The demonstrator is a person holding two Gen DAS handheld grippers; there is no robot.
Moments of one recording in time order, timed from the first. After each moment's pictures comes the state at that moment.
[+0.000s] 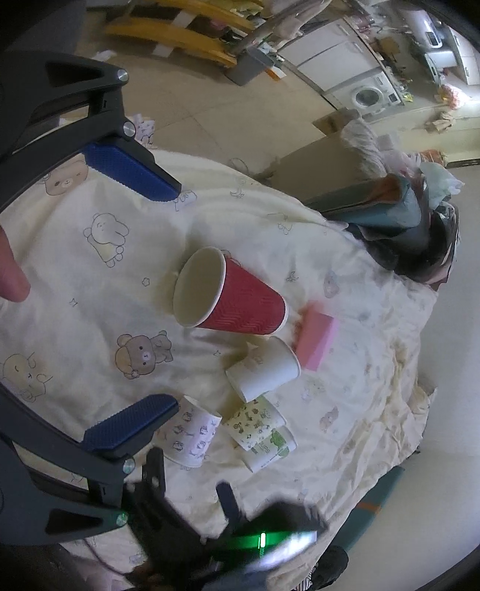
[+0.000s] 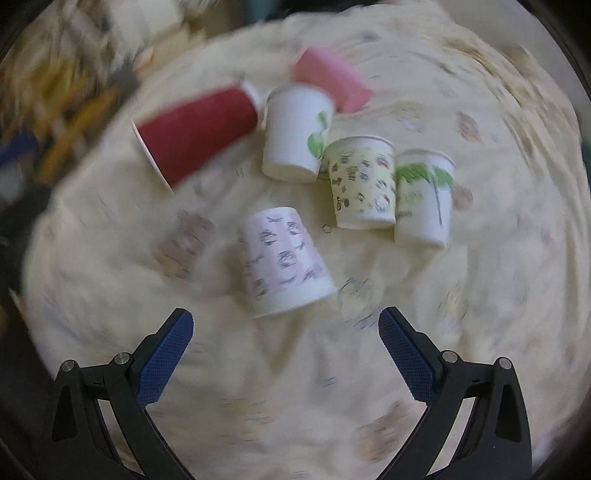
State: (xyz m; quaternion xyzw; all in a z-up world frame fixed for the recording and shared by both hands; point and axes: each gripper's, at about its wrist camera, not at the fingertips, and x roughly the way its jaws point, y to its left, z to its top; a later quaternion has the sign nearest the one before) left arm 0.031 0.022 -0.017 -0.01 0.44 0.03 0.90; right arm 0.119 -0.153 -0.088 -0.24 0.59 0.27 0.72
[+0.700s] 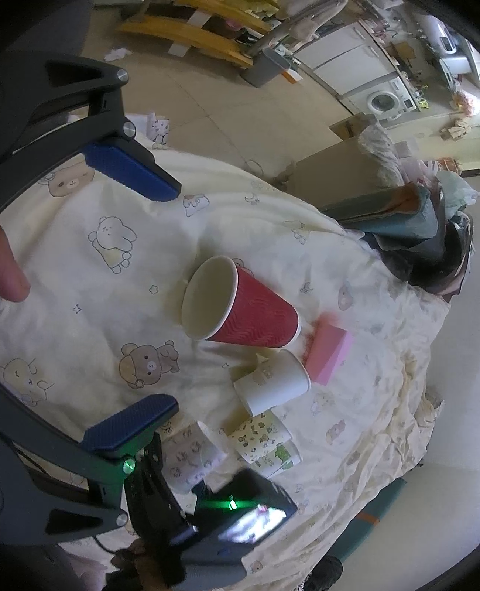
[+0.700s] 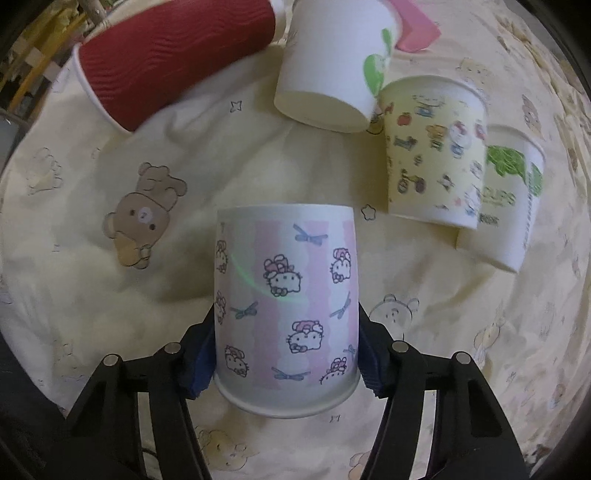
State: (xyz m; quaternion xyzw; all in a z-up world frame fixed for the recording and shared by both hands) left arm 0.037 0.030 -0.026 -0.02 0.46 0.04 0.89; right arm 0.139 -0.152 -0.133 -0.24 0.65 0.26 0.67
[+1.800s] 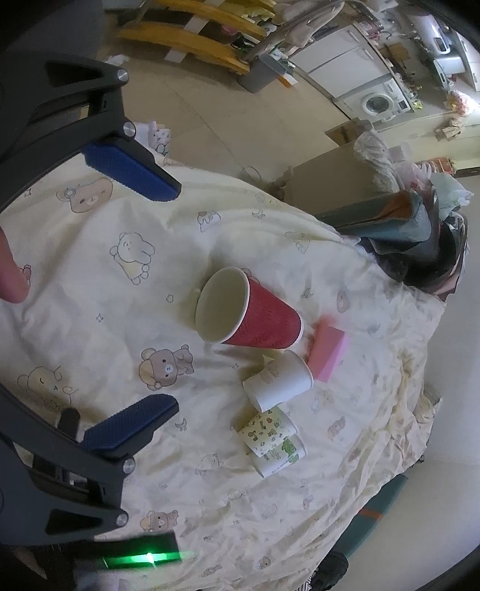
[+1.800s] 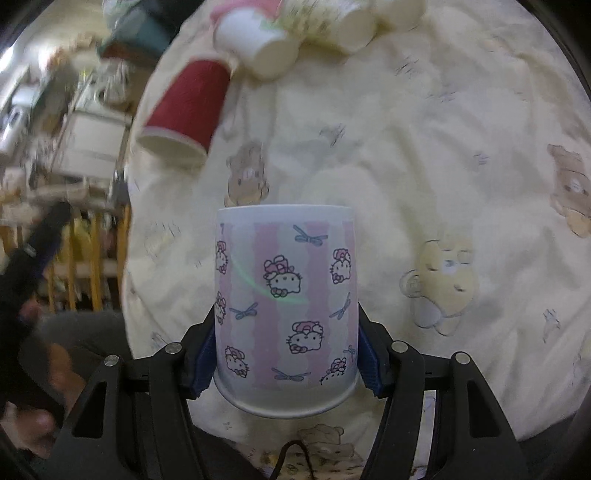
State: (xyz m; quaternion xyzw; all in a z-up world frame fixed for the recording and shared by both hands) left arm 0.011 0.036 -0.013 -0.02 0.46 0.04 0.89; right arm 0.006 -0.174 -0.144 0.19 0.68 0.19 0.69
